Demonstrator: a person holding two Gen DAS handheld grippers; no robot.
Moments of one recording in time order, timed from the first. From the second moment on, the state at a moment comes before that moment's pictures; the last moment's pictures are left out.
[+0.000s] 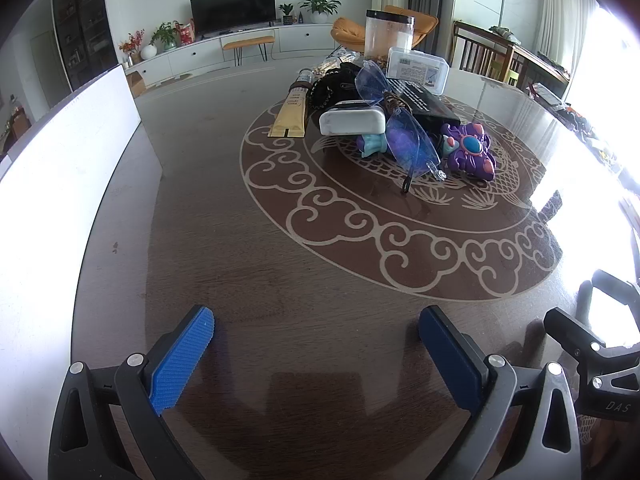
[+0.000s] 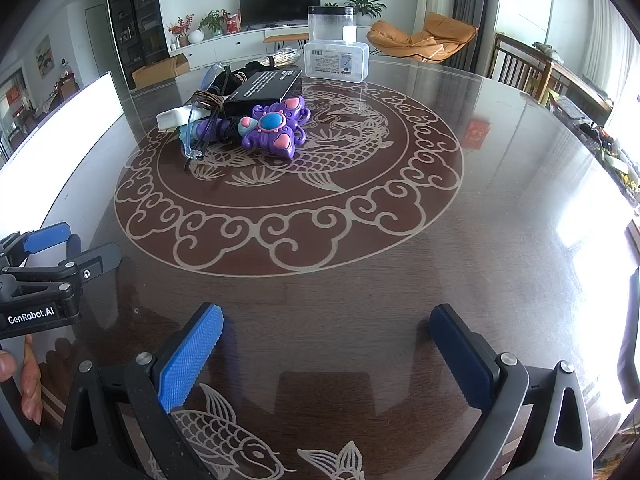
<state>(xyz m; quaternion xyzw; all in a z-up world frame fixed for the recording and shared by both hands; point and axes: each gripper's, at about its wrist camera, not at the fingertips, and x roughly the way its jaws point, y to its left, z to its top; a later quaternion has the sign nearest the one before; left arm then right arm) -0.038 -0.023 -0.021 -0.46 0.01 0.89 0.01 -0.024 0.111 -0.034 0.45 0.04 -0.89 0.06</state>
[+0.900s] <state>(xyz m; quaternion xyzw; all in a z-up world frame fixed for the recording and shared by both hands) -0.023 -0.047 -0.021 -0.46 0.01 0.89 0.00 -0.054 0.094 -0.012 0.43 0.02 -0.89 0.11</state>
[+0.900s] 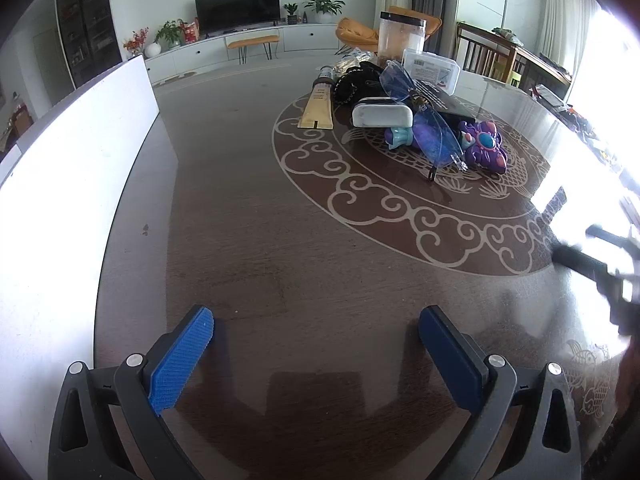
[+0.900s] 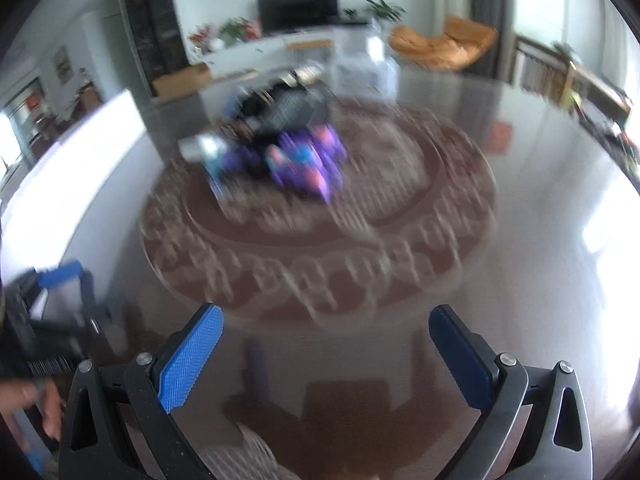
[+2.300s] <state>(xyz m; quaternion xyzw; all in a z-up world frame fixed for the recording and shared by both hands) -0.025 -0.047 -0.022 -0.46 0.00 0.89 0.00 0.004 0.111 -0.013 0.39 -0.01 -0.91 0.12</state>
